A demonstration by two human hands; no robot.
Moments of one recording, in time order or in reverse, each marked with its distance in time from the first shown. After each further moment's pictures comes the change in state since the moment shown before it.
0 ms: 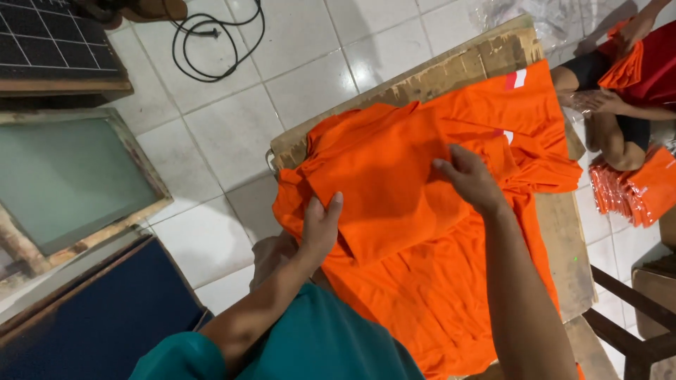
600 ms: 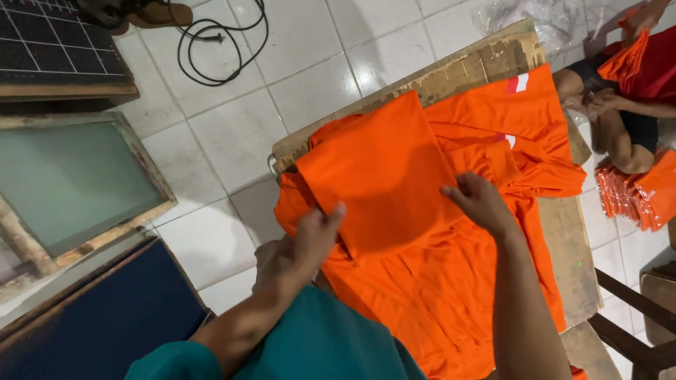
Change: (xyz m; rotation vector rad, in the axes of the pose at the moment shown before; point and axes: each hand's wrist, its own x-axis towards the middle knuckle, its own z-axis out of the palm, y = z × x) left_hand -0.014 0.042 -0.007 0.379 0.161 -0.291; right_hand -0.026 0.036 -0.016 -0.335 0.016 0.131
